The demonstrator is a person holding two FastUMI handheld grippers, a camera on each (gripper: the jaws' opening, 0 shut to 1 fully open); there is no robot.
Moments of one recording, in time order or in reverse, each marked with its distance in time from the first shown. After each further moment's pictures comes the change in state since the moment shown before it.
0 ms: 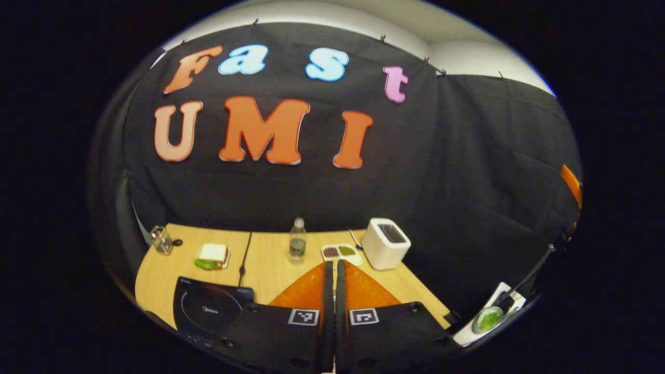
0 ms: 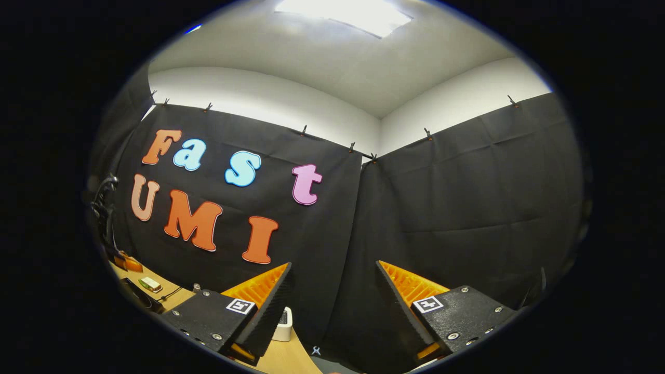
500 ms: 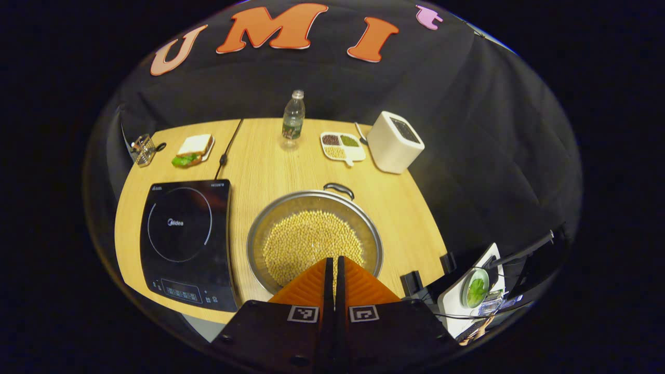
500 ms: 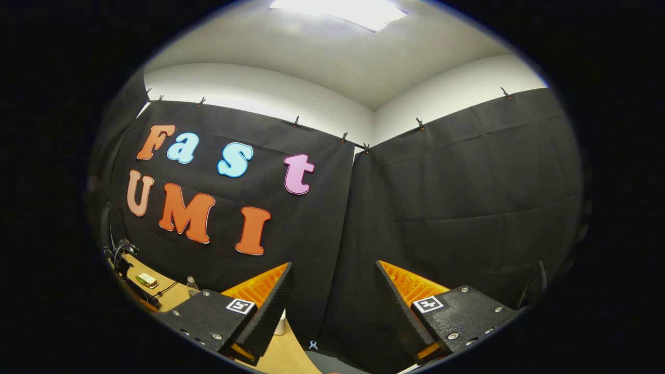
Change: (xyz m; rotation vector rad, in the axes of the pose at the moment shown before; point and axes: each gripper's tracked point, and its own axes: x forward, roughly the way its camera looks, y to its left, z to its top) left arm 0.010 -0.005 -0.175 -0.120 0.557 0.032; right arm 0.000 -0.024 -0.023 0.015 0.048 -0.026
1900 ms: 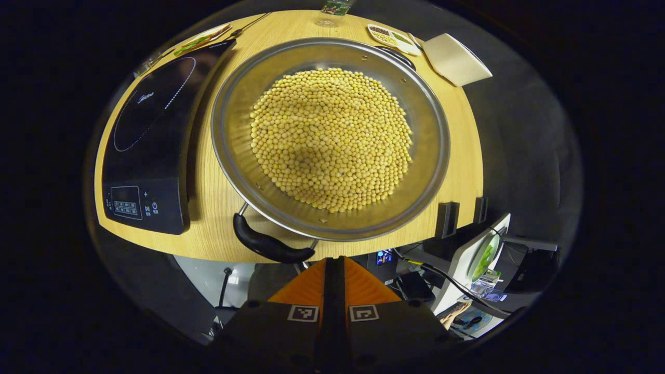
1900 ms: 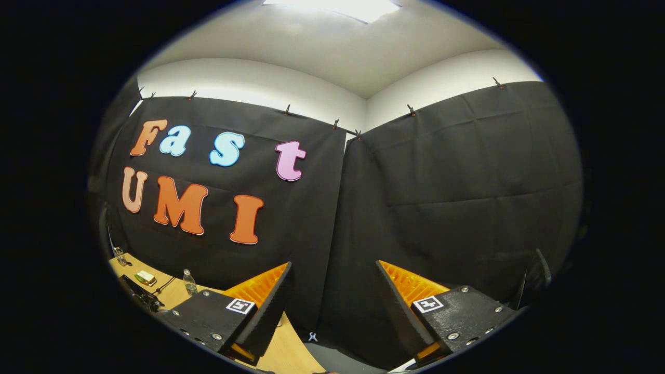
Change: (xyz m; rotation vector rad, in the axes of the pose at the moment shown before) left arm 0.066 0.017 -0.166 -0.212 0.518 0.056; right arm -0.007 -0.012 -0.030 0.011 0.075 -0.035
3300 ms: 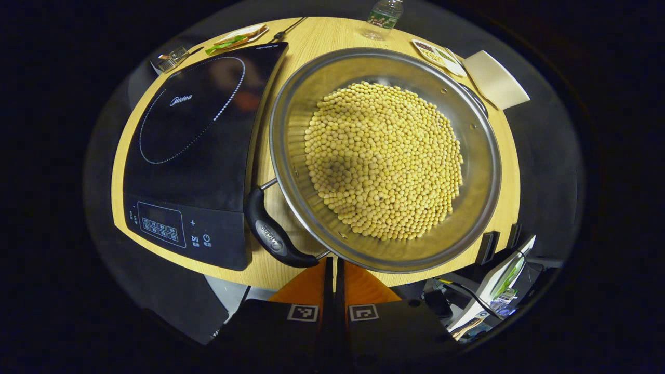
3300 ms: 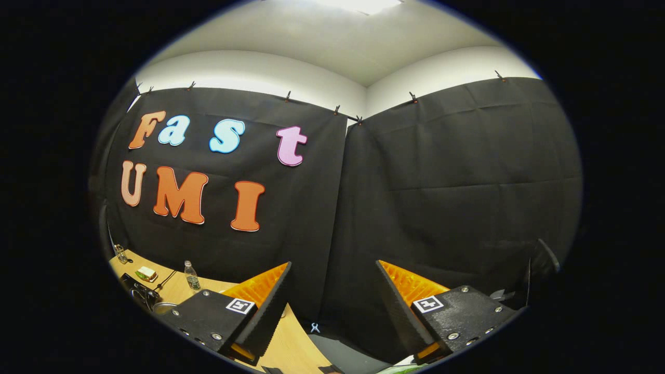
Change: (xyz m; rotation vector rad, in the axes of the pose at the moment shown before) left arm 0.002 0.056 0.045 -0.040 -0.086 0.161; right arm -0.002 0.018 -0.028 0.005 0.079 0.006
